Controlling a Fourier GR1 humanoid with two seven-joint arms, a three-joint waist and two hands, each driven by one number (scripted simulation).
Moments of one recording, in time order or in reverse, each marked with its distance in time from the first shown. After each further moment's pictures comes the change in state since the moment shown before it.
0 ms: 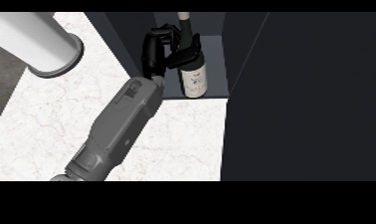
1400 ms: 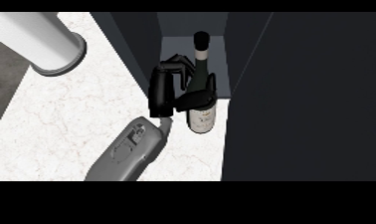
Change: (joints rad) left arm 0.313 0.000 -0.259 -0.475 -0.102 0.160 0.081; right arm -0.009 -0.005 0.004 -0.005 0.017 -0.007 0.000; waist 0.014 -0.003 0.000
